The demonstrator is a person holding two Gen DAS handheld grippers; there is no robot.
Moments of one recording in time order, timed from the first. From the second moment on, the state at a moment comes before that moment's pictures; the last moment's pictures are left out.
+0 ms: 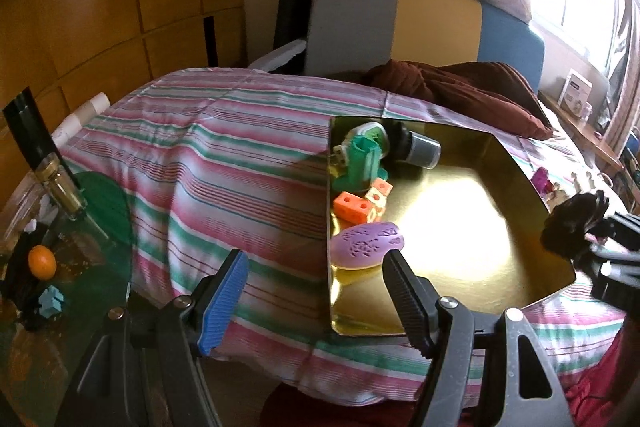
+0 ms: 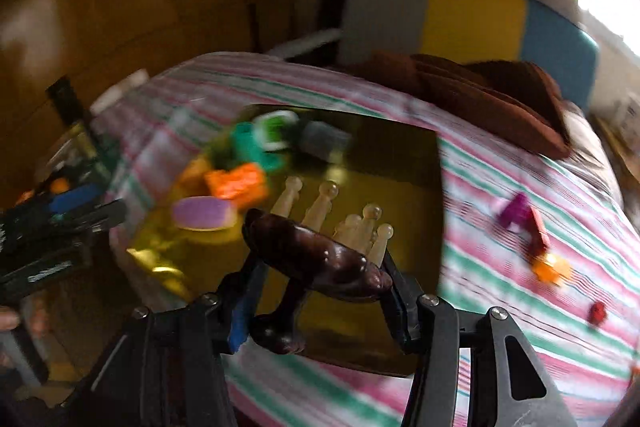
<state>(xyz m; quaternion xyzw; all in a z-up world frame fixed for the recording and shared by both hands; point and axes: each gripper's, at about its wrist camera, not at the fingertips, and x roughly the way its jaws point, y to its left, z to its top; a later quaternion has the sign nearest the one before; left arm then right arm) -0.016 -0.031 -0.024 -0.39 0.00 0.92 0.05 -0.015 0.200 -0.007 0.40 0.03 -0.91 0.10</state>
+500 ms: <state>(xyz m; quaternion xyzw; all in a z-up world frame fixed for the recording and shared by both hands) -0.019 -0.058 -0.027 -0.39 -0.01 0.92 0.02 -0.029 0.171 -0.024 0.43 0.00 -0.89 0.14</state>
